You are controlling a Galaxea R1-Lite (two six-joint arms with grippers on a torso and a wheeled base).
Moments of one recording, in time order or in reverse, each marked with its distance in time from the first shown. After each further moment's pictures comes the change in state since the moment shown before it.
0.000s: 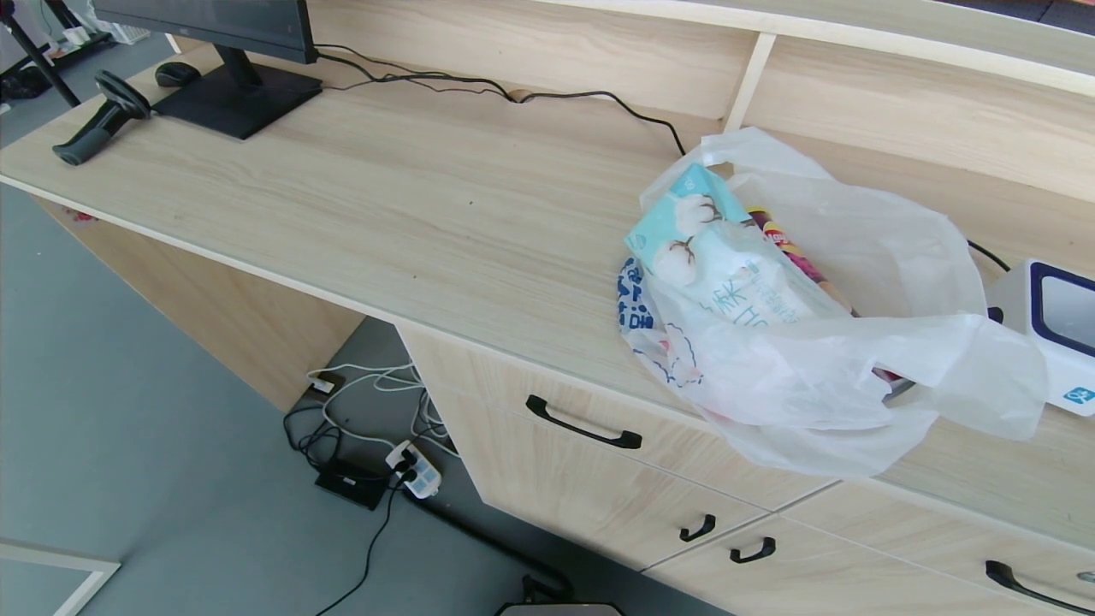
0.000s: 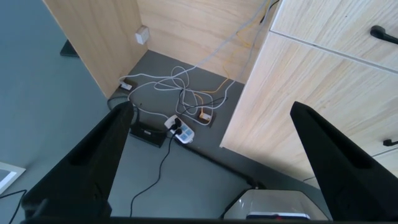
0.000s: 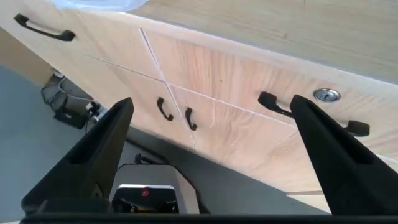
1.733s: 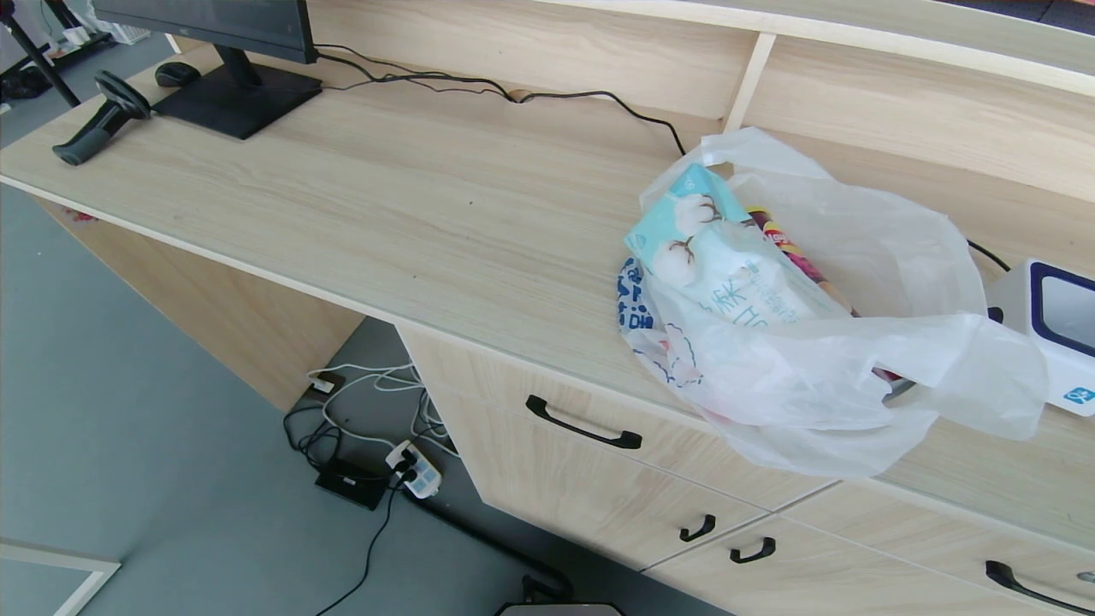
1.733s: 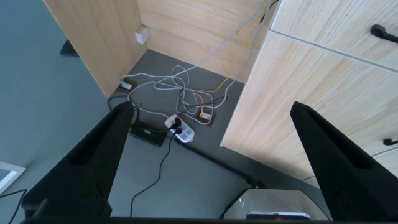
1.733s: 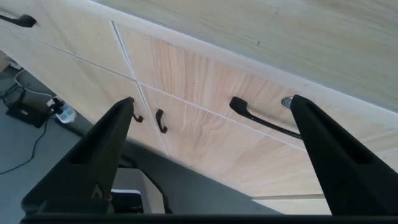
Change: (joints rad) left arm 0.000 0.000 0.000 0.003 0.000 0.001; right arm 0.138 0.014 0.056 -0.090 -0.198 -0.105
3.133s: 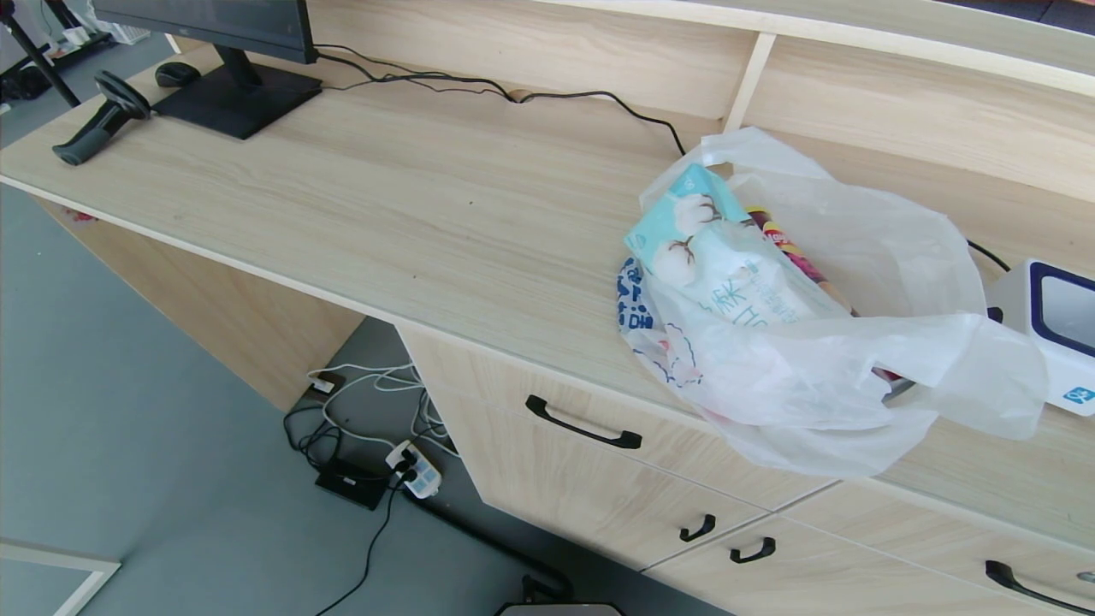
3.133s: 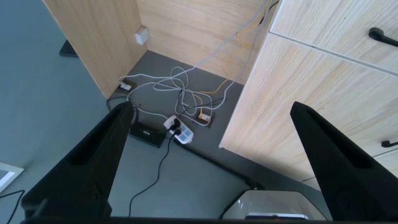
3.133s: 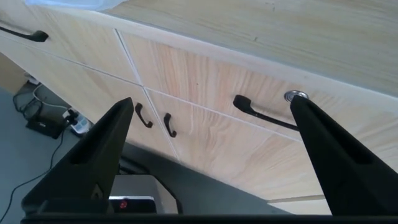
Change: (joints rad) left arm 0.000 0.000 0.000 -0.005 0.000 -0.007; right arm 0.126 -0.072 0.000 0.040 -0.121 0.080
